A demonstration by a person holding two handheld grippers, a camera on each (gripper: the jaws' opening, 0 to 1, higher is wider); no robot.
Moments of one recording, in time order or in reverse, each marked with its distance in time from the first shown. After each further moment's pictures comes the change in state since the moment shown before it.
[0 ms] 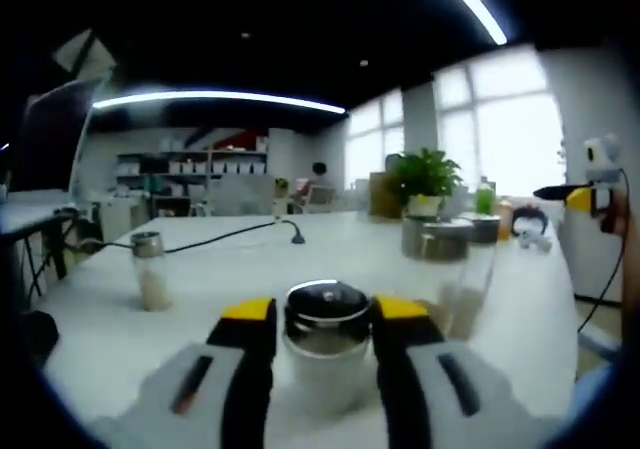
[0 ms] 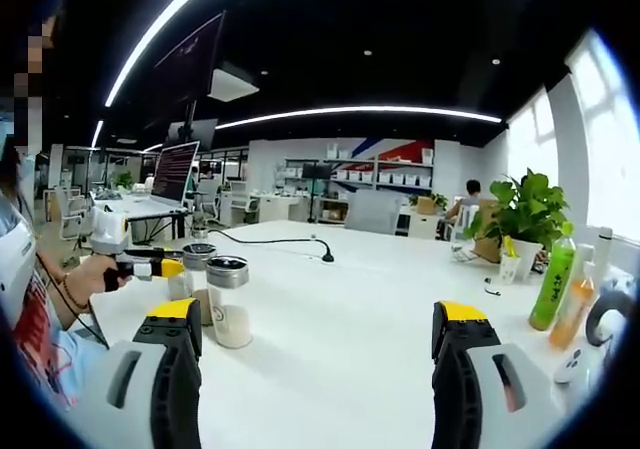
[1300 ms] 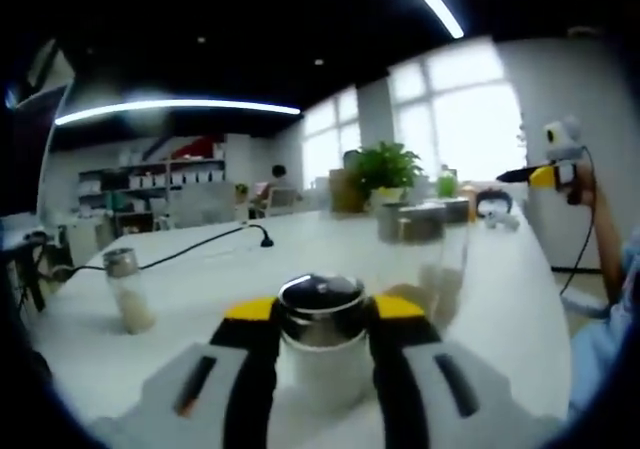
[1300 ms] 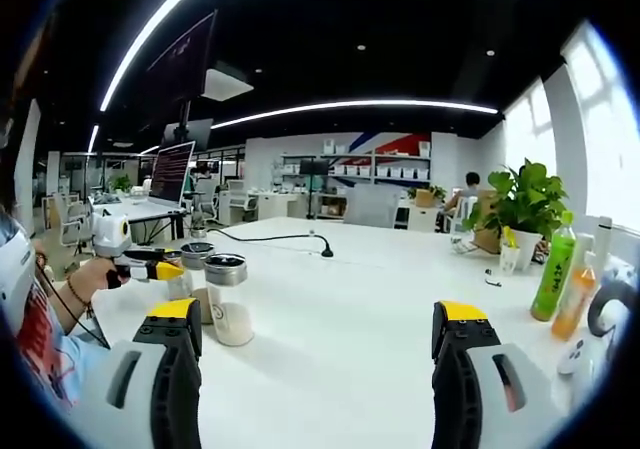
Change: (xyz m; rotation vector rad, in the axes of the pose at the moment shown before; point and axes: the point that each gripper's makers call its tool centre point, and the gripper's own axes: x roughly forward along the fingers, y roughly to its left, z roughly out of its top) left arm 0.000 -0.005 -0.006 0.086 0.006 -0.198; right arm 0.000 -0.001 -0.004 0.026 0.015 -0.006
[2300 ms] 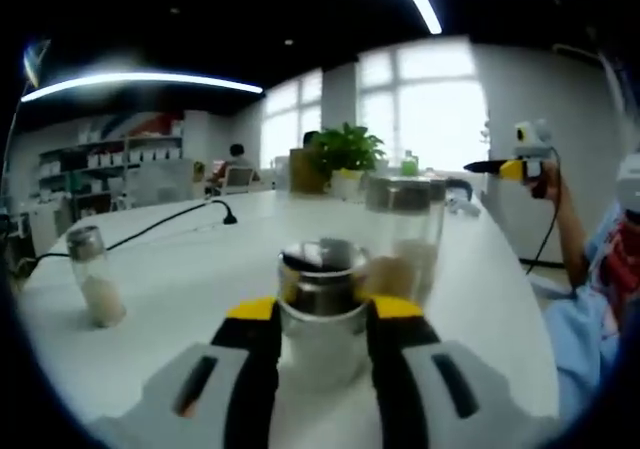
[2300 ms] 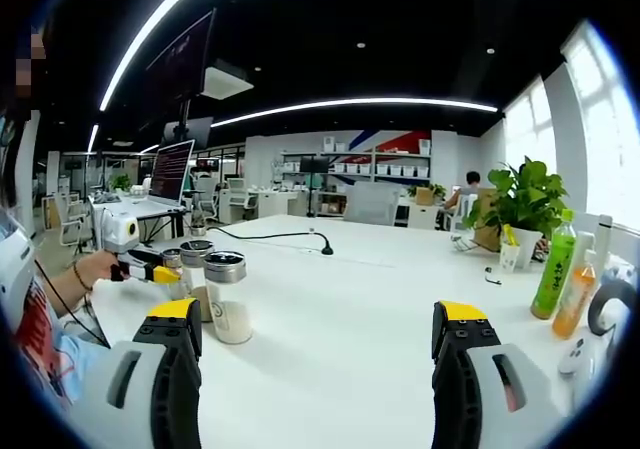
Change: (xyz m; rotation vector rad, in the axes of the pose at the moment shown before) left arm 0.001 -0.001 -0.020 -0.027 0.098 -0.224; right arm 0.001 -0.002 -0.002 0.002 0.011 0.000
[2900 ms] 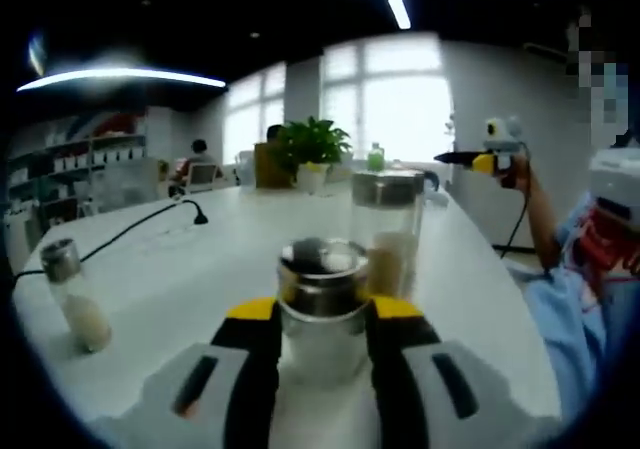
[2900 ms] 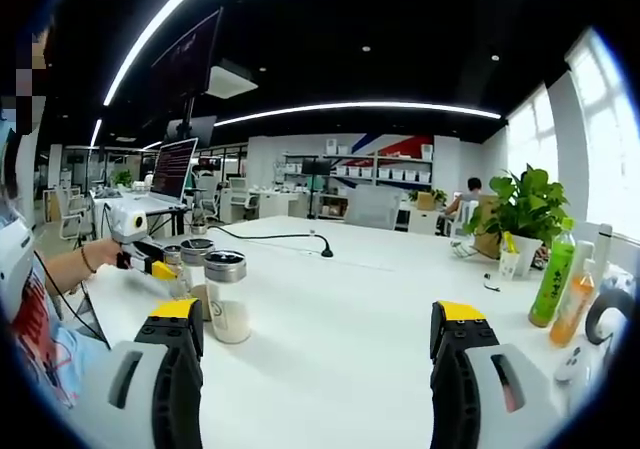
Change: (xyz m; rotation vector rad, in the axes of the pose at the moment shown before) left arm -0.001 0.001 -0.001 0.030 0.025 -0.169; right arm 0.000 0.001 0.002 -0.027 -0.007 0.005
